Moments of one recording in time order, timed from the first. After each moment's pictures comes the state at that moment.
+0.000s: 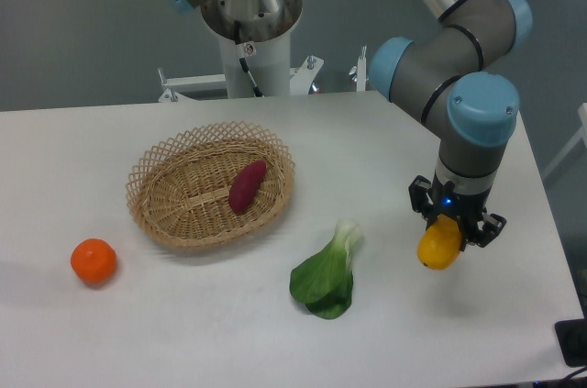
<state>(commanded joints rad) 2.64 -2.06 -1.44 -1.04 1.56 1.33</state>
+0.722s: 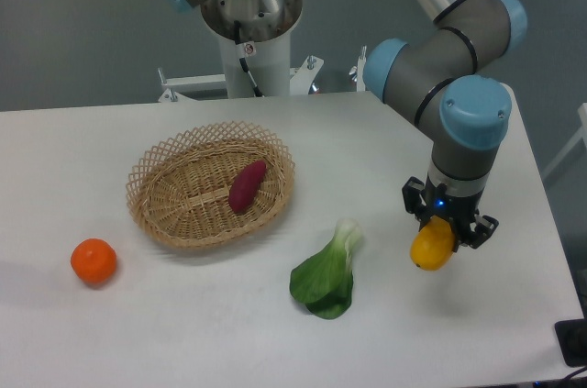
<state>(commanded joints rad) 2.61 -2.05 -1.46 -1.04 1.56 1.29</state>
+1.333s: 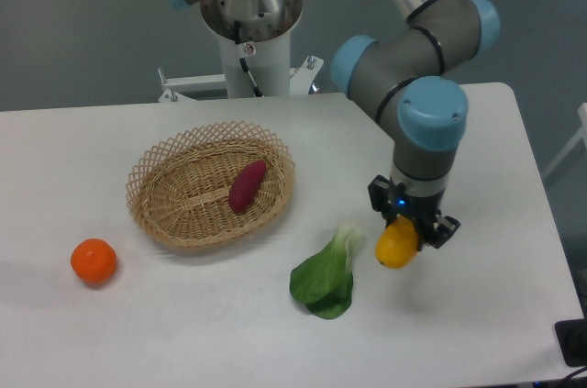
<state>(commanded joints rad) 2.52 -1.96 -1.60 -1.03 1.56 1.29</state>
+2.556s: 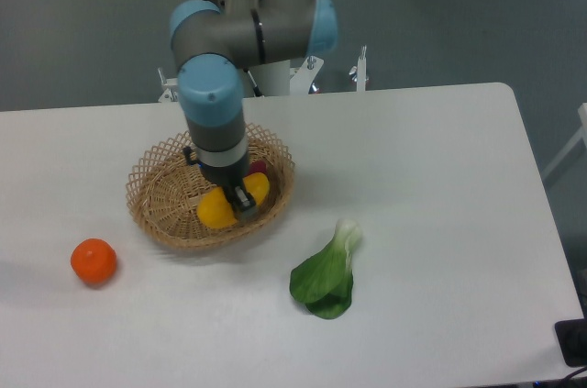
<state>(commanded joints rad) 2.13 -1.78 -1.91 -0.99 1.58 1.22</state>
